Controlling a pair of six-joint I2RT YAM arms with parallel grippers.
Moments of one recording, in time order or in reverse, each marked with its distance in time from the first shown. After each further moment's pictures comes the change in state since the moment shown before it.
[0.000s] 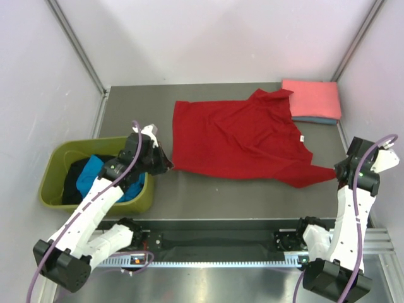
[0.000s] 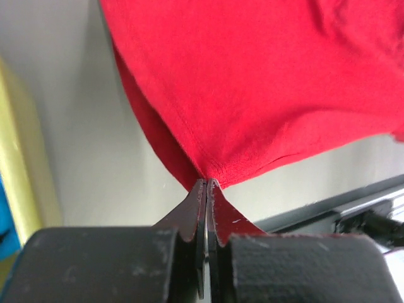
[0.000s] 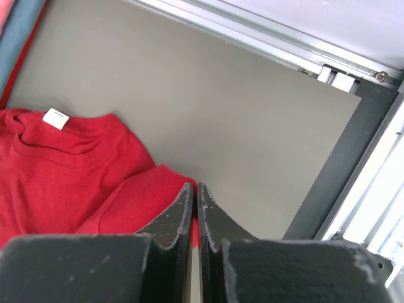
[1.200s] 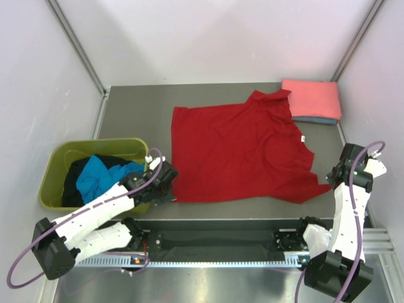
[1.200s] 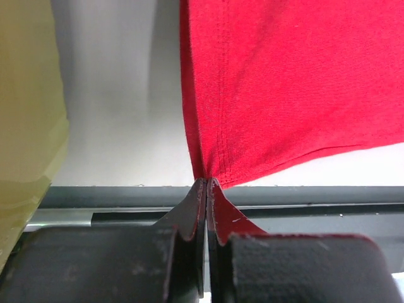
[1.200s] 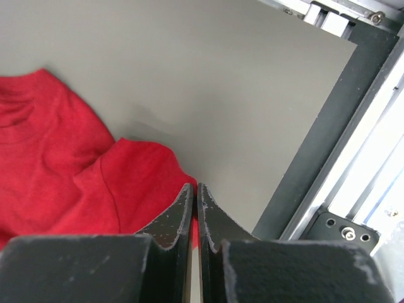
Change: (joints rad) left arm -0.394 0.019 -0.171 -0.252 -0.323 -0.348; right arm 0.000 0.050 -0.121 -0.038 -0.019 0.016
